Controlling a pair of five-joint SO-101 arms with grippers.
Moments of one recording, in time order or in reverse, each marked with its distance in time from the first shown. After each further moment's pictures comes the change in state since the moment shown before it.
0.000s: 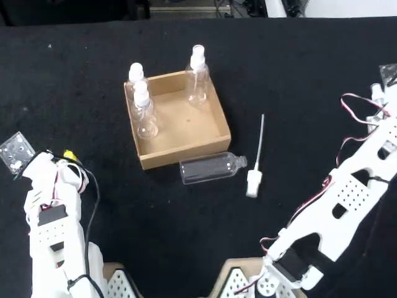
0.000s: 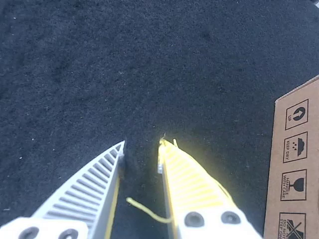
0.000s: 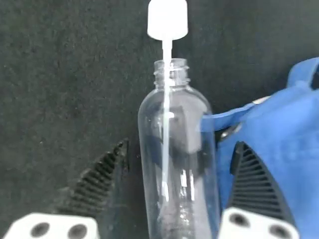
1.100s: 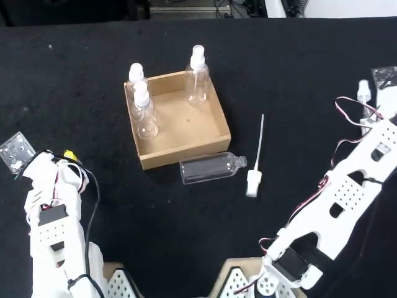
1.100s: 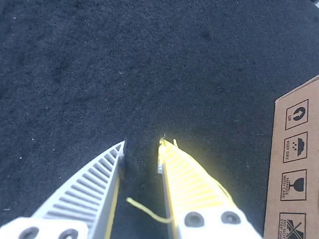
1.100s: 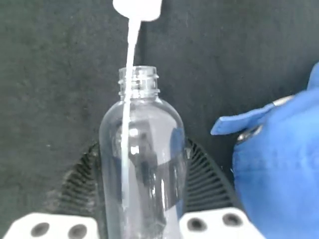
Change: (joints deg) left arm 0.0 0.0 0.0 0.0 0.0; right arm -0.3 4.0 -5.0 2.4 -1.3
